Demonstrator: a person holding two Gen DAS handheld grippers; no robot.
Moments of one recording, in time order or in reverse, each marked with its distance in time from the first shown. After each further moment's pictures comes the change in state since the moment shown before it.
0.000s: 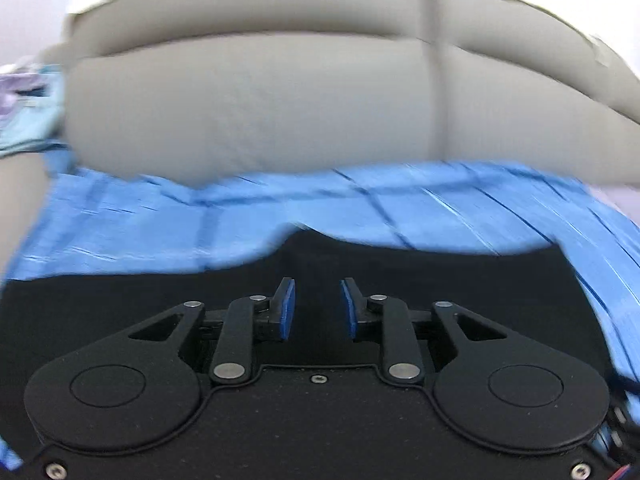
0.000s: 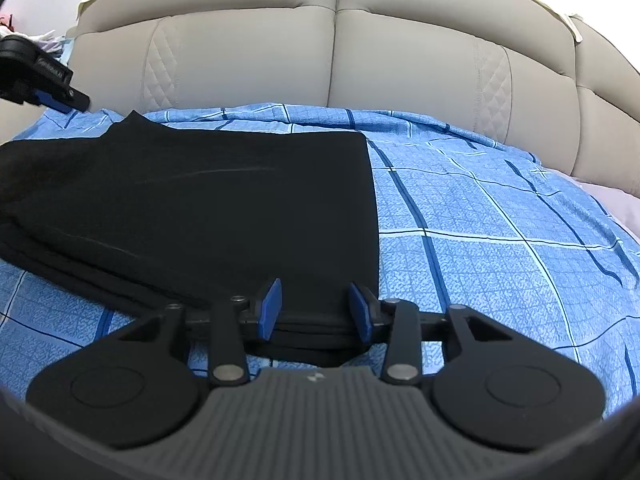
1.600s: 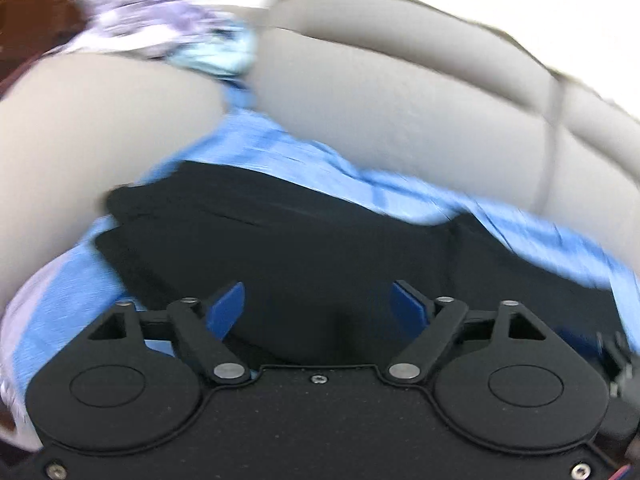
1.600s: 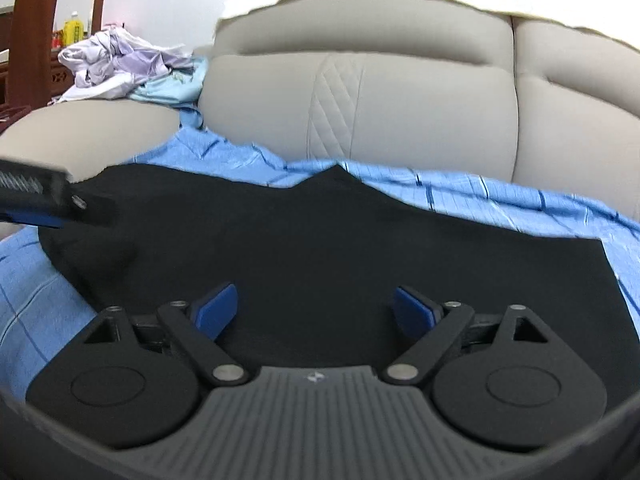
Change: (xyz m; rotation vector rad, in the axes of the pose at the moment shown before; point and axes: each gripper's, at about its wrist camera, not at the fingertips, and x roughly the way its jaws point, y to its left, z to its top) left arm -0.107 0.120 -0.113 -0.439 -0.151 0.256; right arm 0.030 0.160 0.045 -0.136 -0.157 0.305
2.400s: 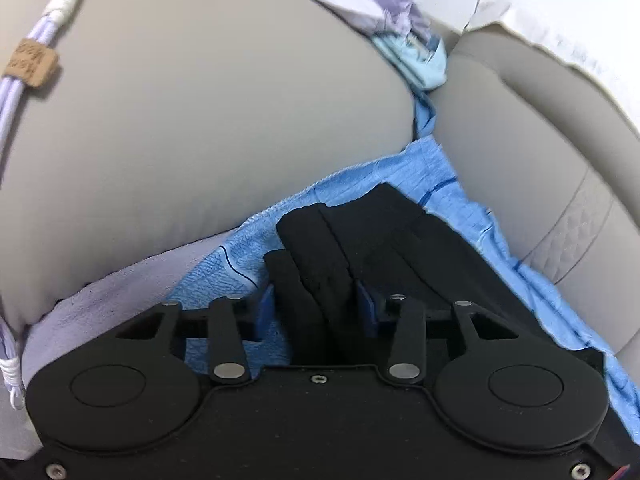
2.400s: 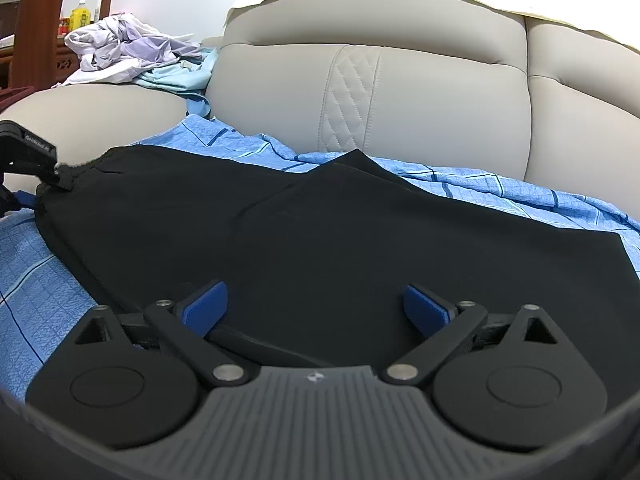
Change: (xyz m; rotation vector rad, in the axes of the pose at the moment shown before) left arm 0.063 0.132 0.018 -0.382 -0.022 0.163; right arm 0.017 0.016 -0.017 -0.026 0.002 -0.001
